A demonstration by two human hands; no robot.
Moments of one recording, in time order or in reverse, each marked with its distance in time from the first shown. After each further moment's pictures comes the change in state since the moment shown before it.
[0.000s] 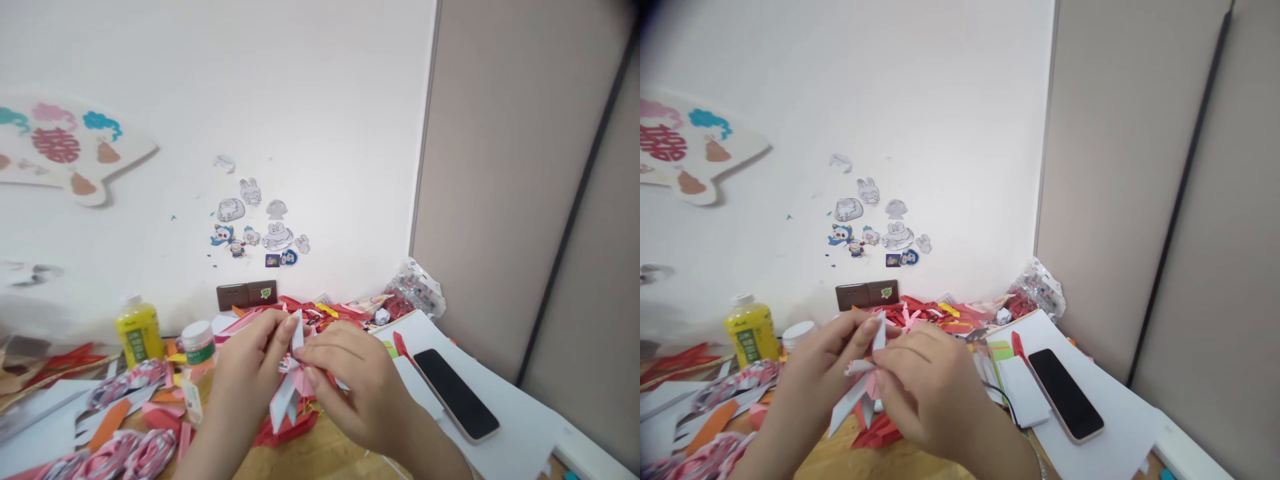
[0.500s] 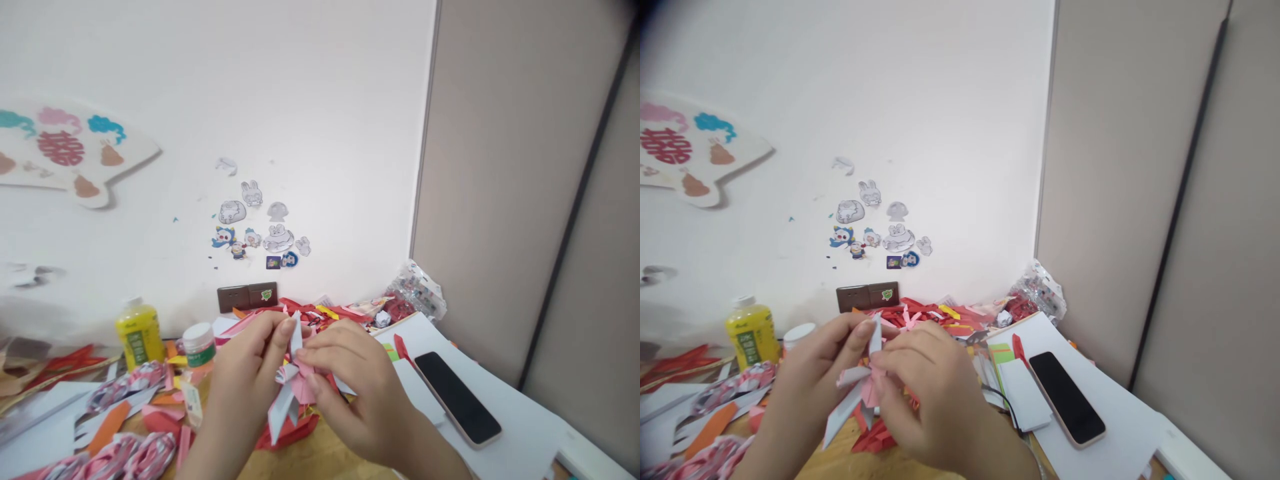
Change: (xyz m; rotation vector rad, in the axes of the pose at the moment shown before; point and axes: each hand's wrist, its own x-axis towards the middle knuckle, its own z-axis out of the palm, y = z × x) left_hand -0.004 0.006 -0.002 -0.126 0.072 -0.007; right_hand 0.003 -0.005 0.001 0.058 0.054 0.044
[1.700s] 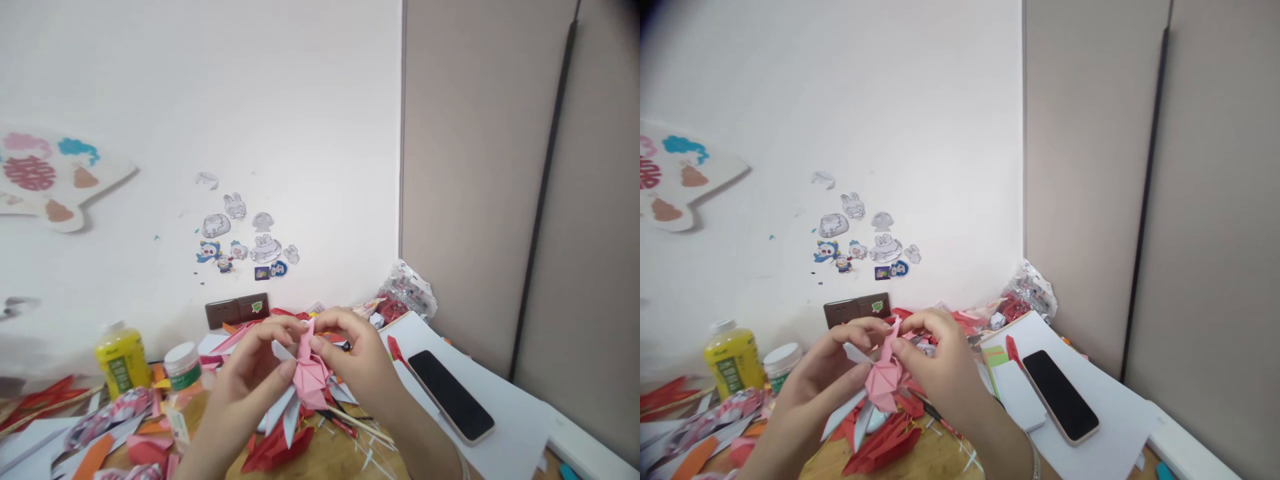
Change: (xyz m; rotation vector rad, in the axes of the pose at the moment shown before) left_hand -0.001 -0.009 0.016 -0.708 -0.192 -0.032; right_hand -0.005 0.032 -0.005 0.319 0.140 0.592
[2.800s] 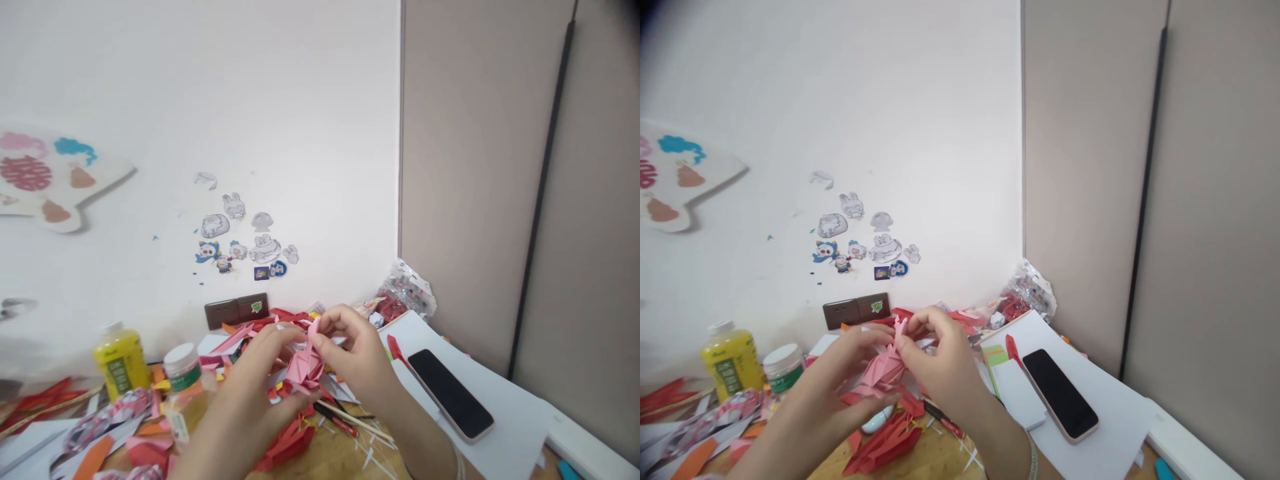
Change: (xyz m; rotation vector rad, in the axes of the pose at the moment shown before) left_hand -0.001 0.010 -0.004 0.763 -0.187 0.091; right_hand 0.001 0.000 0.005 0.090 0.017 0.114
